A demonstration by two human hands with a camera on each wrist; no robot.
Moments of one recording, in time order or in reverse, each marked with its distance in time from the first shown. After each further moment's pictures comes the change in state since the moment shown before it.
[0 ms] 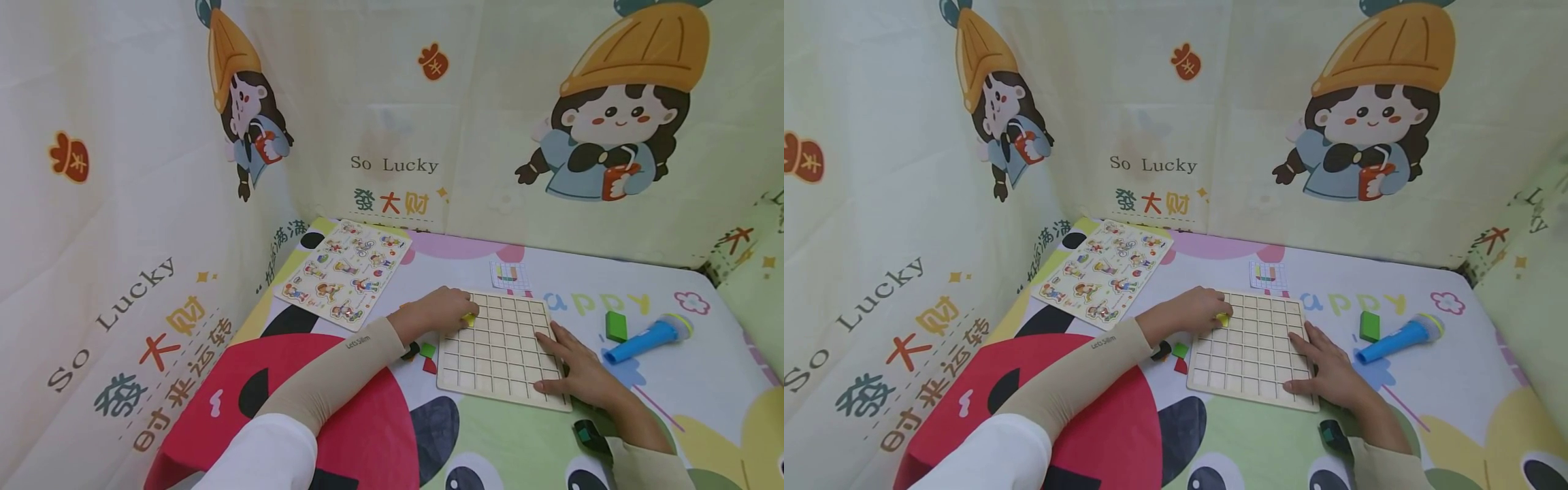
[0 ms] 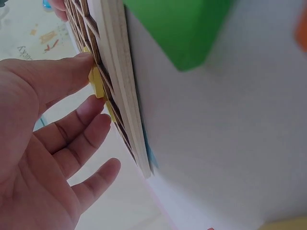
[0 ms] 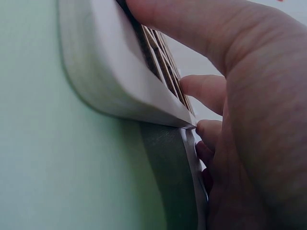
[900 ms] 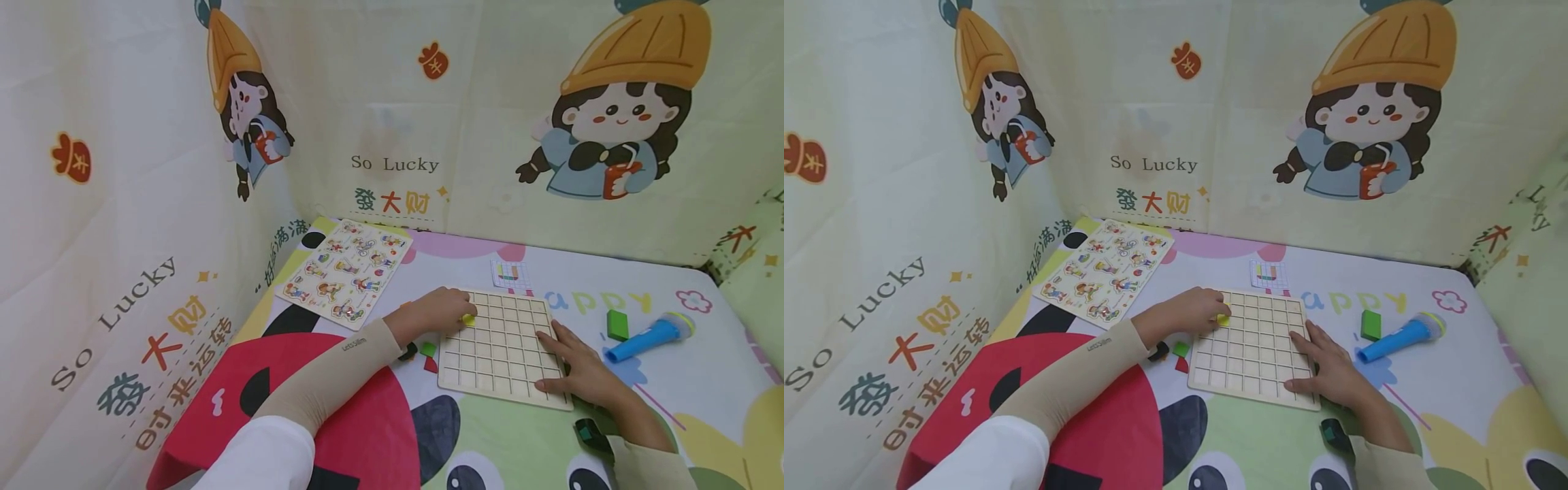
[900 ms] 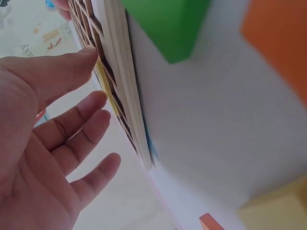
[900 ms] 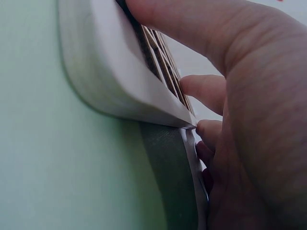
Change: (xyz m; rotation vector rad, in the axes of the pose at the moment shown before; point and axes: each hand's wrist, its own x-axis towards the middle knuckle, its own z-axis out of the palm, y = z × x) left_hand -0.006 -0.002 0.001 0.027 0.014 0.028; right_hand -0.001 -0.002 -0.001 0.002 0.002 -0.005
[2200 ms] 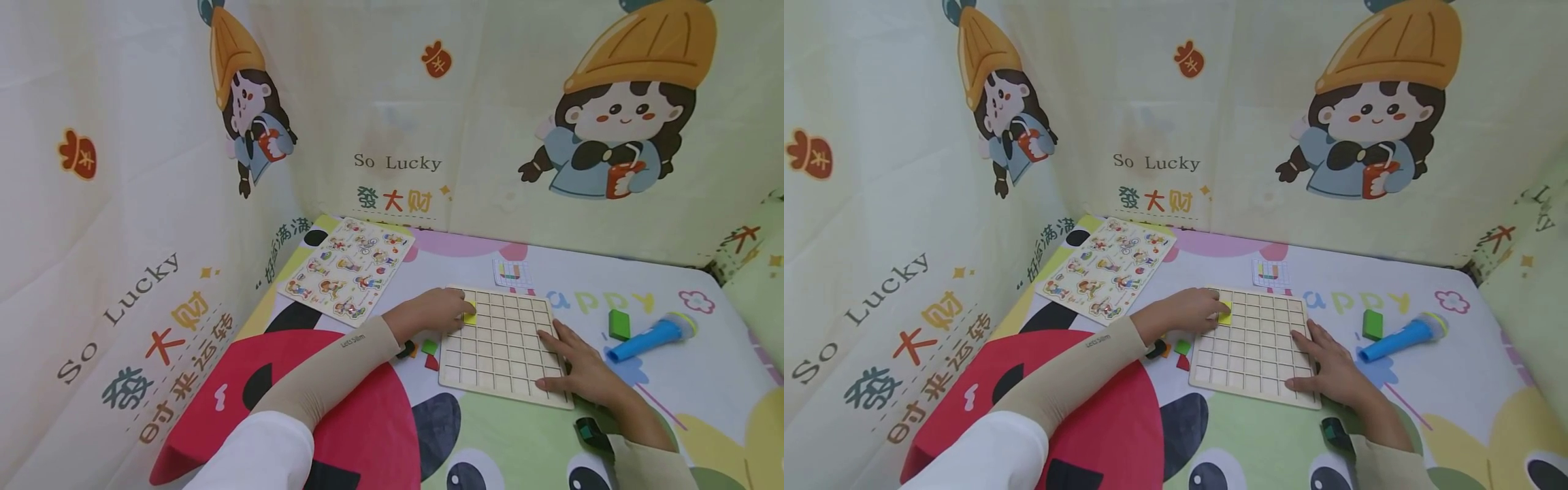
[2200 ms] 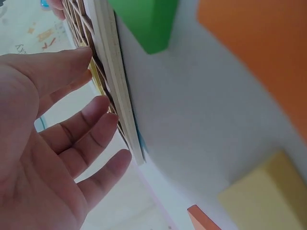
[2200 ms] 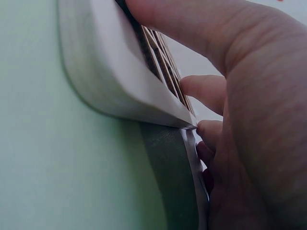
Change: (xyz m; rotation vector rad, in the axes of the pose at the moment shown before) left_hand -0.007 -0.003 0.001 -0.056 -0.045 -0.048; right_hand -0.001 0.000 0.000 0.006 0.000 -0.001
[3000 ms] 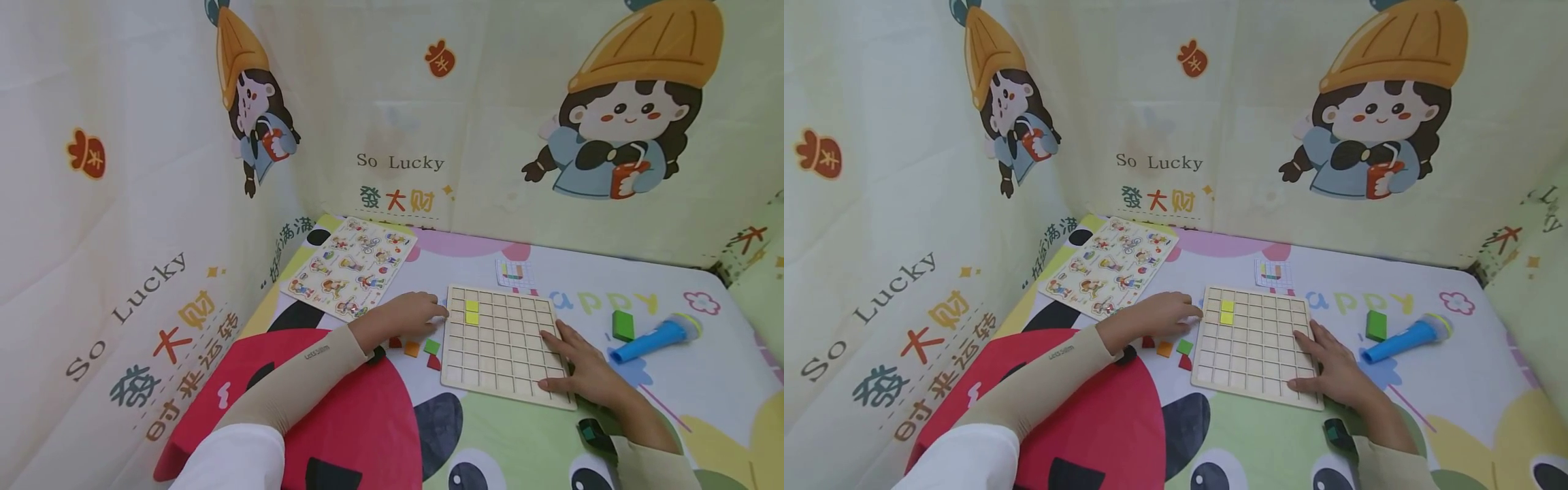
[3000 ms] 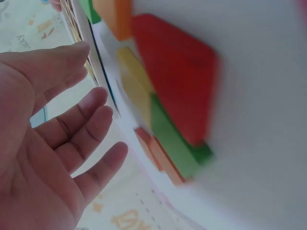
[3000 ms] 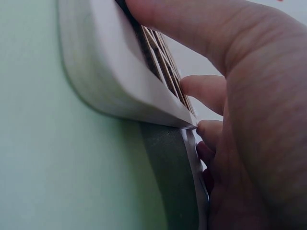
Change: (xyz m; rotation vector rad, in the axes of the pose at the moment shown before) left_hand -0.052 -0.024 0.009 0.013 0.012 -0.045; right_hand 0.000 -0.002 -0.002 -0.005 -0.005 -0.012
